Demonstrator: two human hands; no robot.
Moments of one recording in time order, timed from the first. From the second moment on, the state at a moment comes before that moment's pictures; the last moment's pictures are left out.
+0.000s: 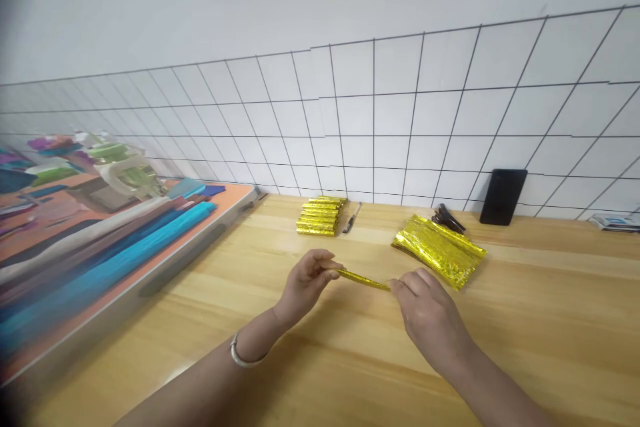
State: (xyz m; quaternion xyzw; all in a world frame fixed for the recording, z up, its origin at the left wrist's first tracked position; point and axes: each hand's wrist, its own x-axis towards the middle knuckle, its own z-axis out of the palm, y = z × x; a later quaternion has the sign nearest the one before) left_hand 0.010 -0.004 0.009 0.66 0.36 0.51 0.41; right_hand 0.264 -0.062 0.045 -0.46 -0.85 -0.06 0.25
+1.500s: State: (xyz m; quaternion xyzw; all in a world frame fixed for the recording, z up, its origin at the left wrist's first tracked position) left_hand 0.068 -0.013 0.004 0.61 0.37 0.47 0.52; right_hand 0.230 -0.020 0.050 -0.48 -0.55 0.47 0.50
